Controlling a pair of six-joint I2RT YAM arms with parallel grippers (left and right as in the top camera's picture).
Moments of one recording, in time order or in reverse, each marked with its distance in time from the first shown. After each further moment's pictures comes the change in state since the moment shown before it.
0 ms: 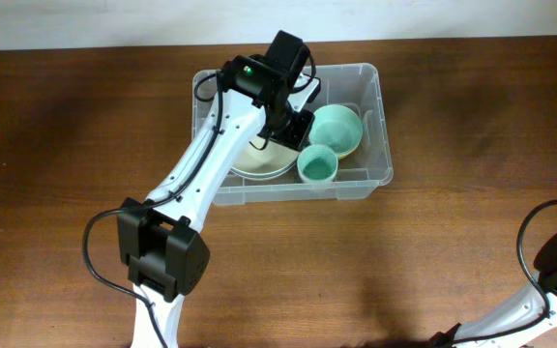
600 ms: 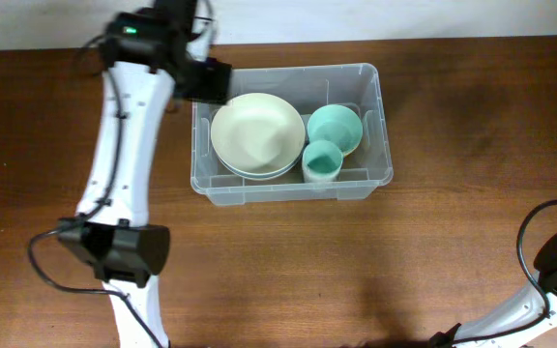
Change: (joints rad) left arm 0.338 -0.010 0.329 -0.263 -0.172 0.003; right arm 0.000 0.000 0.000 0.000 0.000 0.000
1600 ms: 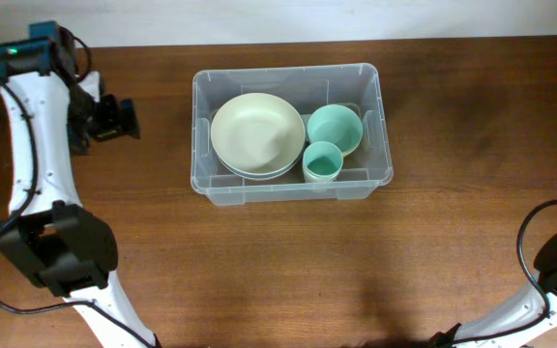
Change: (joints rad) left arm 0.359 -0.040 -0.343 -0.024 0.096 -0.043; right arm 0.000 0.000 0.000 0.000 0.000 0.000
